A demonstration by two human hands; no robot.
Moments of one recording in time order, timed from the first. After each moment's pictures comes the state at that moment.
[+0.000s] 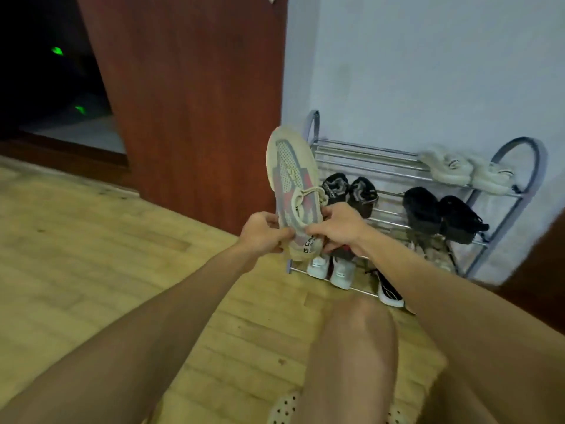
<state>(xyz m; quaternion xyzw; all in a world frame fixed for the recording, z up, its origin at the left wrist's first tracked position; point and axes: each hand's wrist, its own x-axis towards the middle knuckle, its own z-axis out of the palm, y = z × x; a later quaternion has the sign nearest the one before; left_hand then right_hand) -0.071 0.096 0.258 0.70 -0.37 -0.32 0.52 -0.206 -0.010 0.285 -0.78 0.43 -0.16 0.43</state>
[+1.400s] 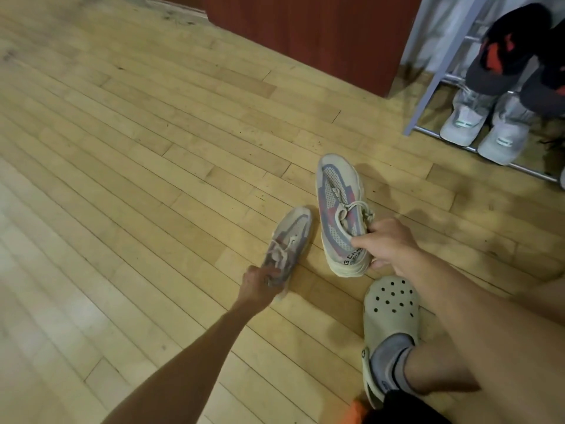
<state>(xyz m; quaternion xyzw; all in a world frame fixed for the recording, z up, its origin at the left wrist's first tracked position) -0.003 0.332 -0.107 0.89 -0.22 -0.34 0.19 -0.129 0.106 -0.002 -0.67 0.54 0.10 0.50</state>
